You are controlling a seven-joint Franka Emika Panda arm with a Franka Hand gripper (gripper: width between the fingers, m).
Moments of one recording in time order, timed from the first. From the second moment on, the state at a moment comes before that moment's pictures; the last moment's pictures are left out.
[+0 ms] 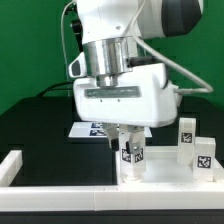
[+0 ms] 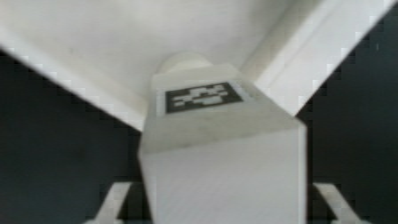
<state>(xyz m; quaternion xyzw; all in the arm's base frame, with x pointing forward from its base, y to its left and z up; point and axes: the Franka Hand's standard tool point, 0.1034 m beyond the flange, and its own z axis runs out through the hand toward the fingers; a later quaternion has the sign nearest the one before) 0.628 -0.006 0.078 -0.80 0.58 -0.01 0.11</state>
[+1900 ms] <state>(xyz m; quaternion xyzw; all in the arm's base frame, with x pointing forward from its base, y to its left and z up) 0.626 0.003 0.077 -0.97 0.20 -0.05 0.09</state>
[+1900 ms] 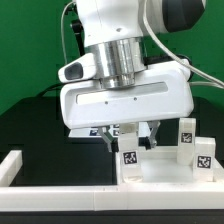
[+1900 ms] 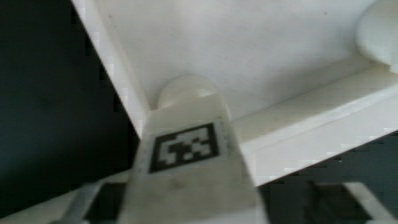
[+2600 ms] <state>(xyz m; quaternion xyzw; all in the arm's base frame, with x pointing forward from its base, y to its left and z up) 0.624 0.009 0.073 -0.71 0.69 0.06 0.14</state>
